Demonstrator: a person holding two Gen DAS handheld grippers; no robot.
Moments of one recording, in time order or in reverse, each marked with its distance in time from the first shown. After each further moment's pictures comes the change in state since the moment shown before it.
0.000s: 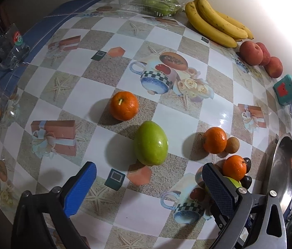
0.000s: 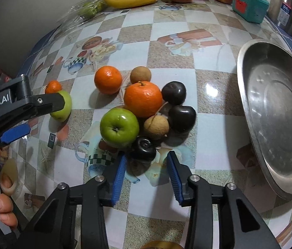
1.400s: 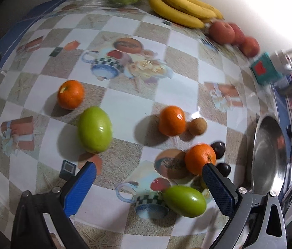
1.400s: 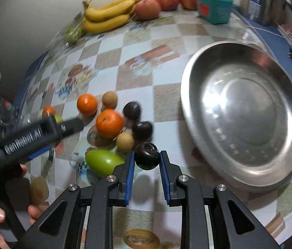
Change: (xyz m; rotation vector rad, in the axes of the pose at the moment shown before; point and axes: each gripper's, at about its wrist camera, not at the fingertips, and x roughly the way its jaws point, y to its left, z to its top) left arm 0.015 -0.051 -0.017 0.125 0.039 -0.108; right arm -0.047 -0.051 0.002 0.137 -0.085 -0.009
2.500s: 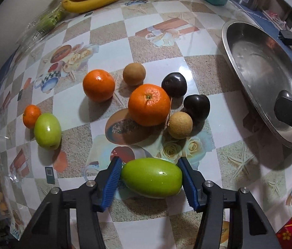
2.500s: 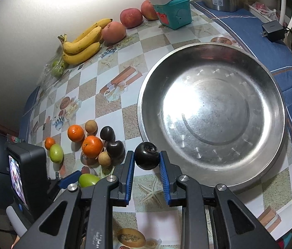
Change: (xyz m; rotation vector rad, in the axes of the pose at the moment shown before) left arm 0.033 -0.093 -0.056 0.462 0.075 0.161; right arm -0.030 -0.054 0.006 0.174 -0.058 0.047
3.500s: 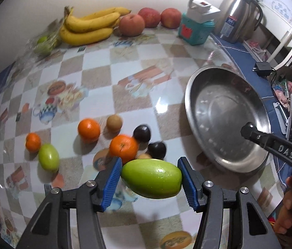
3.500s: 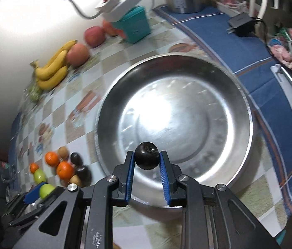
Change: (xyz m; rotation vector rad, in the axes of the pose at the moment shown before) left arm -0.070 0.001 0.028 -0.027 -0.169 -0.138; right arm -0.010 -0.054 0.022 0.136 -0.063 -0.106
